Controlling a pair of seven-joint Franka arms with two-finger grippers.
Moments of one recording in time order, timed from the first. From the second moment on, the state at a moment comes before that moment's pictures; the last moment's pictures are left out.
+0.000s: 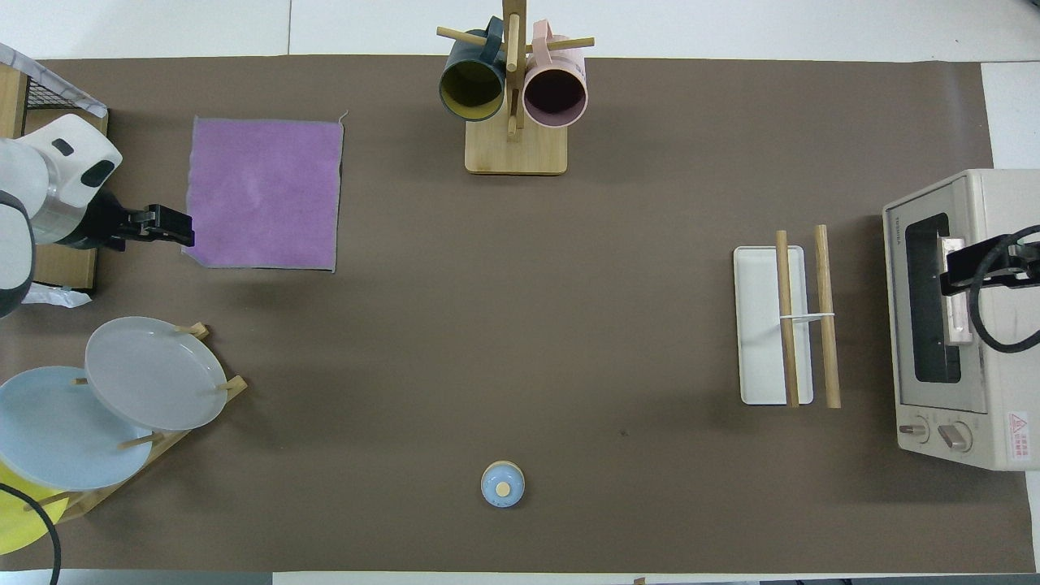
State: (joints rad) left arm 0.04 0.20 -0.02 -1.86 -0.02 2.06 0.06; right arm -0.06 -0.05 -0.01 -1.61 -0.04 1.45 0.03
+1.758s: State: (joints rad) left arm 0.11 0.38 -0.02 -1.88 -0.16 2.21 0.07; right arm 0.06 -0.06 0.03 -1.81 0.41 1.72 0.33
